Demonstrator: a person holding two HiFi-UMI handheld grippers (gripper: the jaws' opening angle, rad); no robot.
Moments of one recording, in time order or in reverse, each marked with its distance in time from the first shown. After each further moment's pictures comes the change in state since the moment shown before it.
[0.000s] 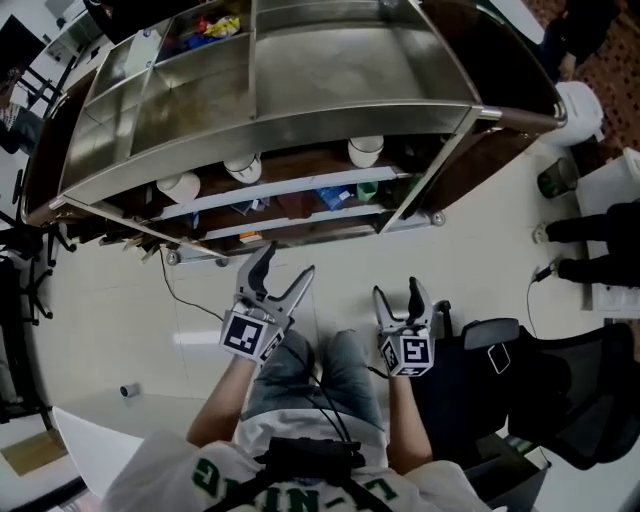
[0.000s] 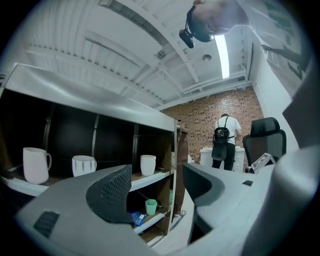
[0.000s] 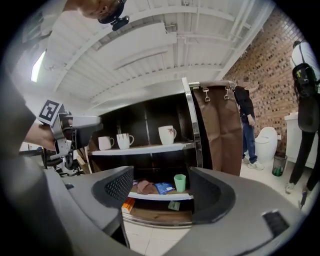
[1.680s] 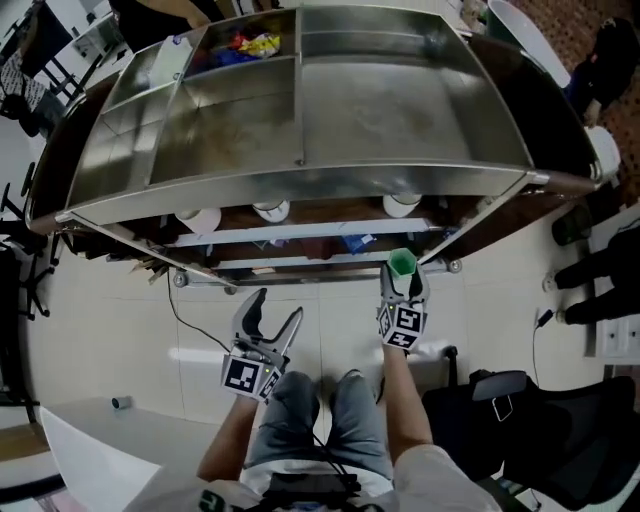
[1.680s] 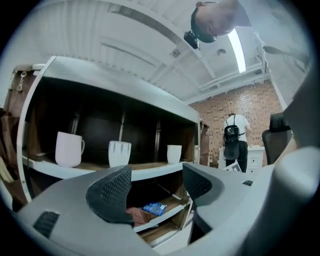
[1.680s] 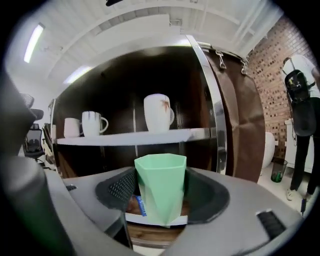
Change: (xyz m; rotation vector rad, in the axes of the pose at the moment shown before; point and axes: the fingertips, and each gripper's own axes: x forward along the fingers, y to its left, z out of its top) left arm -0.033 0.081 -0.063 -0.042 0.006 0.213; right arm 0.197 -0.031 -0.021 -0.062 -0.012 -0.111
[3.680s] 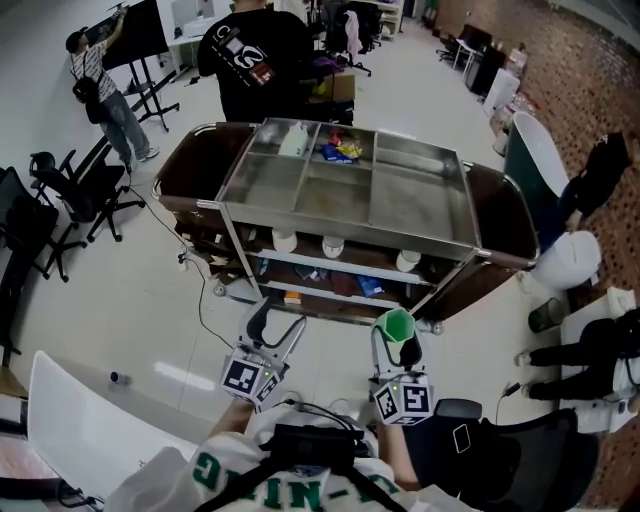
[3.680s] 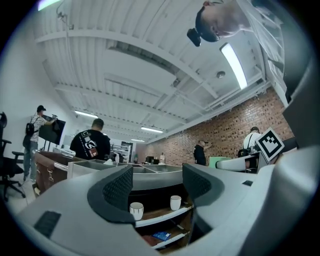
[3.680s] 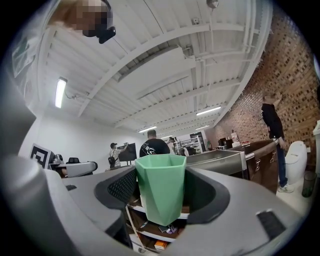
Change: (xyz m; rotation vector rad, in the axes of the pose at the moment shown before) left arm -0.193 -0.020 0.290 0.029 -0.210 0.139; right arm -0.304 0.179 0.357 0.064 -0.227 0.357
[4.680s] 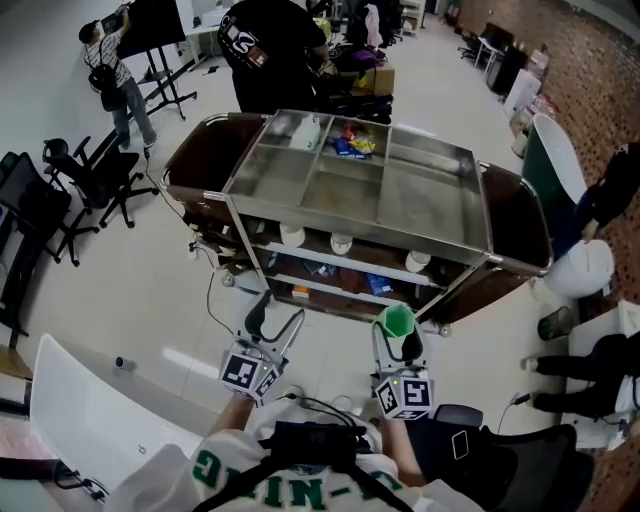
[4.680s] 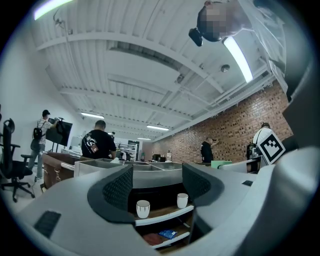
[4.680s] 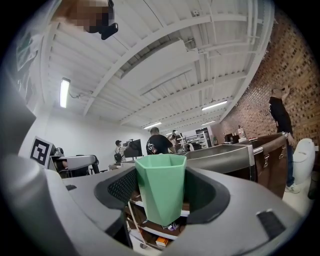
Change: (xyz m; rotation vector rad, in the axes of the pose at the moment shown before) left arm 0.006 0.008 -0.006 0.012 0.025 0.084; right arm 0.022 -0.013 -0.021 0.000 0.057 0.080
